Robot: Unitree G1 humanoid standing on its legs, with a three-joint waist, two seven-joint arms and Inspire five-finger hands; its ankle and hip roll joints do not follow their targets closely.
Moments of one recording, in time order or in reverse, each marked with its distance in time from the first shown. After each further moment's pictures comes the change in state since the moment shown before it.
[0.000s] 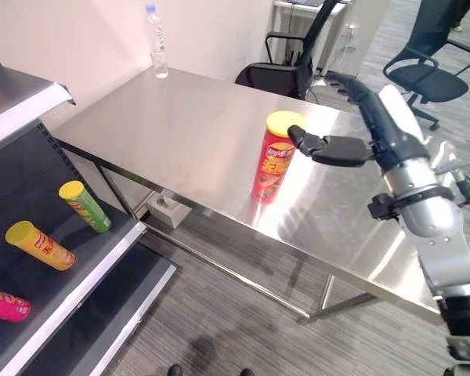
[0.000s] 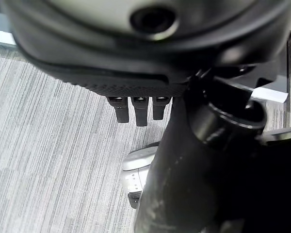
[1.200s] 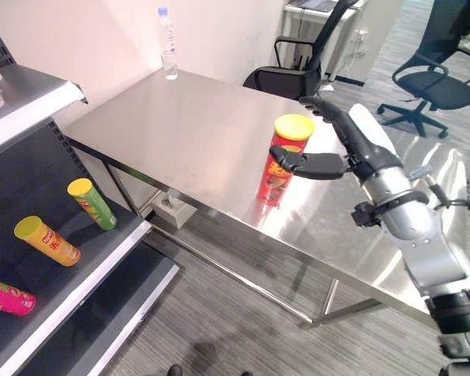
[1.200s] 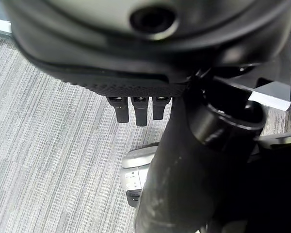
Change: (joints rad) left arm 0.000 0.001 0.008 0.004 -0.009 -0.001 0.000; right arm 0.000 0.000 0.079 0.029 -0.001 -0.003 0.024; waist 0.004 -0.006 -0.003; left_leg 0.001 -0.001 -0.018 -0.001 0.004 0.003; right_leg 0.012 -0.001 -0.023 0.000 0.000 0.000
